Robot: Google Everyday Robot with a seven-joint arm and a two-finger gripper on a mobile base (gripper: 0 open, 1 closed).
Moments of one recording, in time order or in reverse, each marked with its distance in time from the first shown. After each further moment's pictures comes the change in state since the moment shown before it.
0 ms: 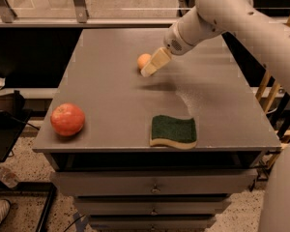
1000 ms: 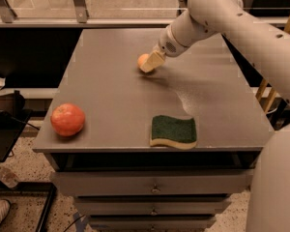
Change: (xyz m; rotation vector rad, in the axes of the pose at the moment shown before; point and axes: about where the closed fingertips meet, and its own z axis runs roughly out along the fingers) arm -0.004 0.006 0.019 -0.039 0.018 -0.021
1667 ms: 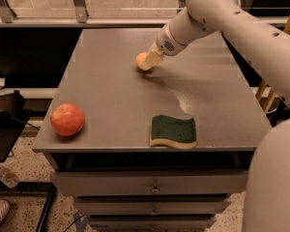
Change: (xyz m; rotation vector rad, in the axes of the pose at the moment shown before) arm -0.008 0.004 0.003 -0.024 -0.007 -0.030
